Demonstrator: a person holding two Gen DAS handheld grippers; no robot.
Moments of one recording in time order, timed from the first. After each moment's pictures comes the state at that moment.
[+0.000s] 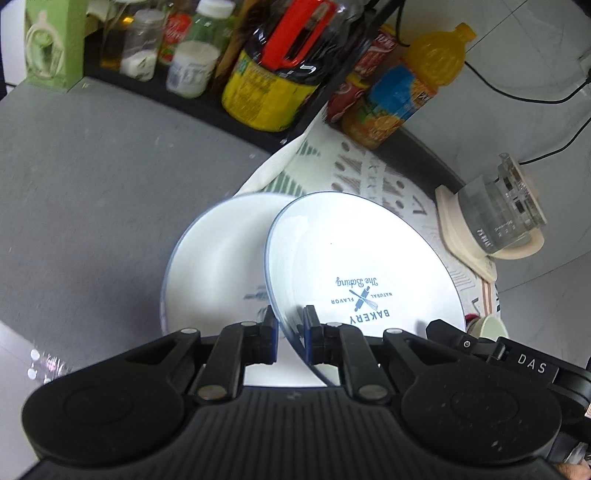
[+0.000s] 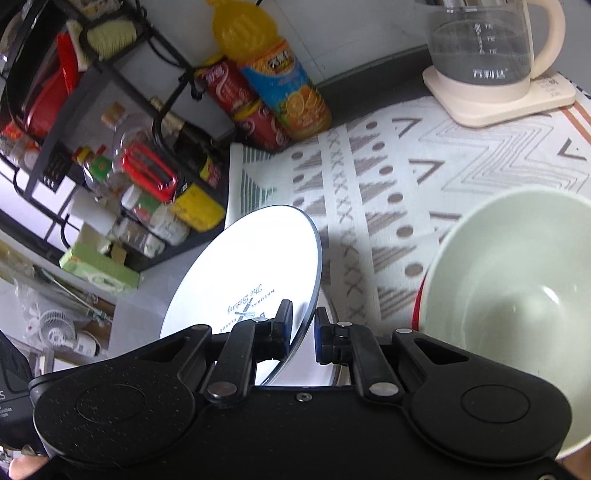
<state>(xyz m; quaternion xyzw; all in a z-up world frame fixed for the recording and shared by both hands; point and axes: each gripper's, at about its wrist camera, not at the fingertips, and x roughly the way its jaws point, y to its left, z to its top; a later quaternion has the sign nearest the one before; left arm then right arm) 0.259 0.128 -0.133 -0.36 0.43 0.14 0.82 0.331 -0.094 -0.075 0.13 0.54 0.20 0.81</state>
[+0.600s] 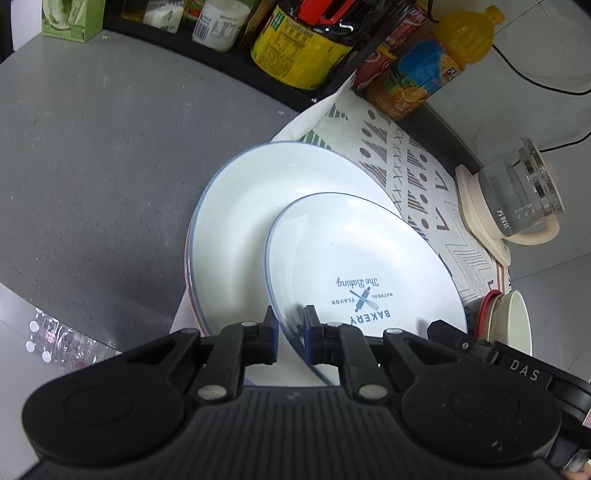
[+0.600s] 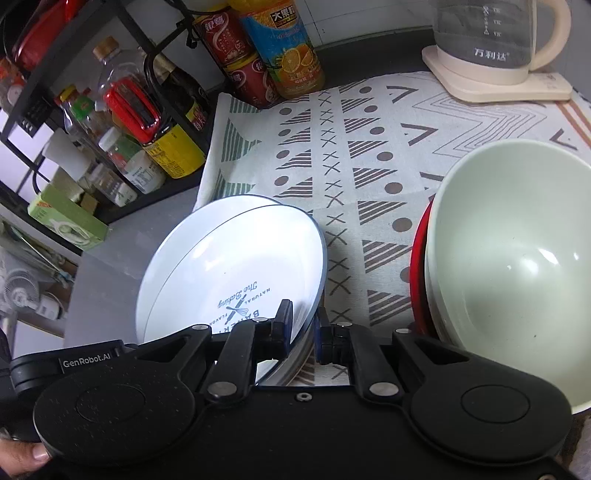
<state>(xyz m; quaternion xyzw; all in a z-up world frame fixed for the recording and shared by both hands) 0.246 0.130 -0.168 -0.37 0.46 0.14 0.79 0.304 -0.075 -0.095 0.05 0.56 0.18 0.81</state>
